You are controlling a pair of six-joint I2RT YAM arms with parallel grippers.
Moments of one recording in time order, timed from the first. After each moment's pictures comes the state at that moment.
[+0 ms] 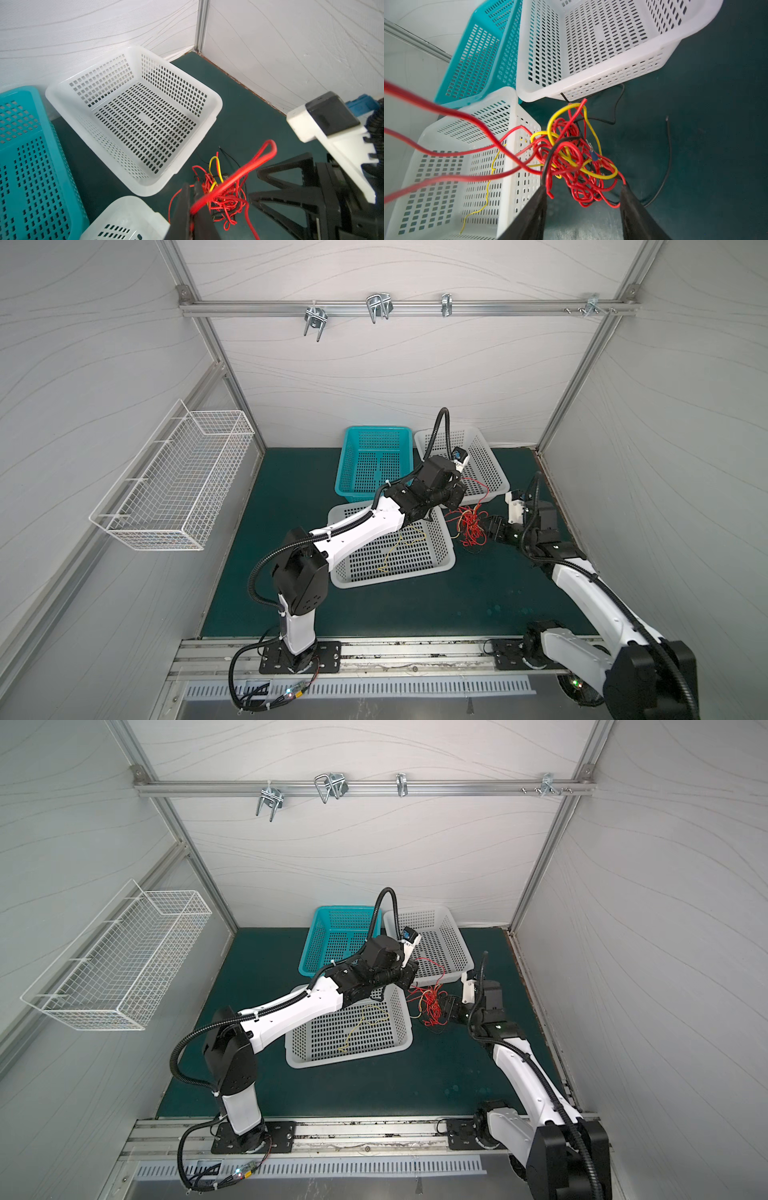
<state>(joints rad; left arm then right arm) -0.86 1.83 1.63 -0.29 -0.06 -0.12 0.16 1.01 0.63 -0.28 -0.31 0.34</state>
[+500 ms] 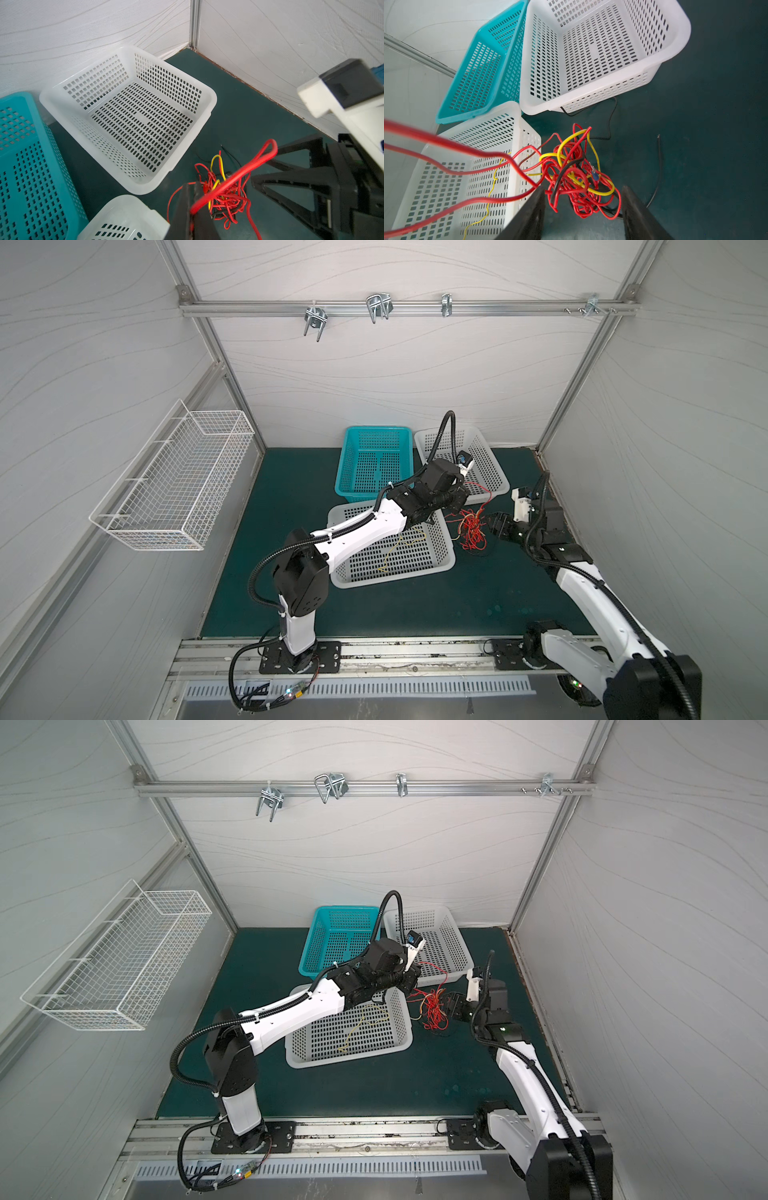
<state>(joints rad) -0.88 1.83 1.63 -0.30 -0.07 -0.08 0.15 0.99 0.65 -0.30 -0.30 0.35</state>
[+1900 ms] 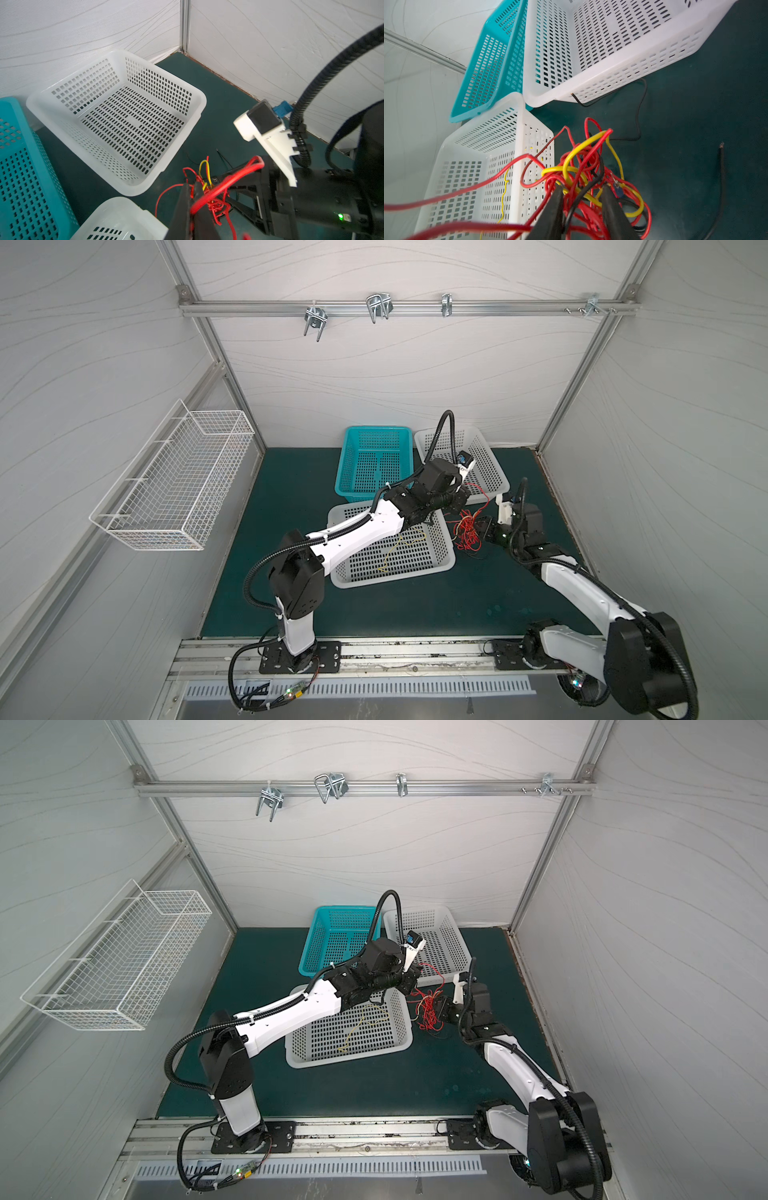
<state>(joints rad) -0.88 1.80 1.60 -0.28 0.01 -0.09 0.24 1.13 0.55 -0.03 -0.30 0.52</state>
